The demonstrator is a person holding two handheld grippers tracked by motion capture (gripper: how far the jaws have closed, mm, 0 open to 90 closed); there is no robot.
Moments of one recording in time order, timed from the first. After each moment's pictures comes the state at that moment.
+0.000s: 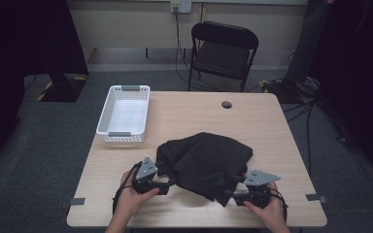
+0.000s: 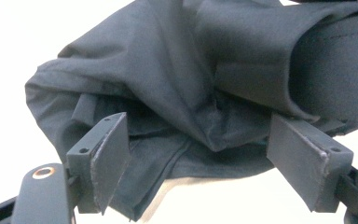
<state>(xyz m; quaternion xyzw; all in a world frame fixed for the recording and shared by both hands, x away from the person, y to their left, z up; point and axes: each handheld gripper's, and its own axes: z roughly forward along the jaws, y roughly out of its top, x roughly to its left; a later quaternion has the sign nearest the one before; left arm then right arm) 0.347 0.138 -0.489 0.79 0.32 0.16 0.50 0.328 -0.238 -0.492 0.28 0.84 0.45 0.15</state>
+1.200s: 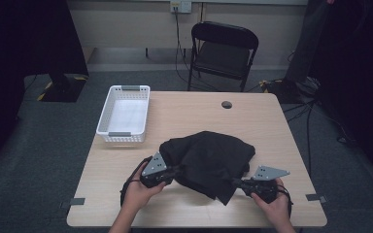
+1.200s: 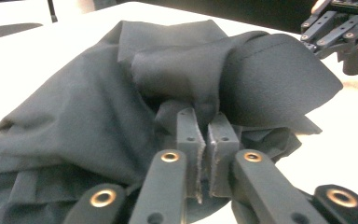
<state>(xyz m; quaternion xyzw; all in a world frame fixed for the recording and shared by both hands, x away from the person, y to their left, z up) 0.354 0.112 -0.463 0.80 0.22 0.13 0.54 0.335 -0.259 -0.480 0.29 0.82 0.48 0.11</state>
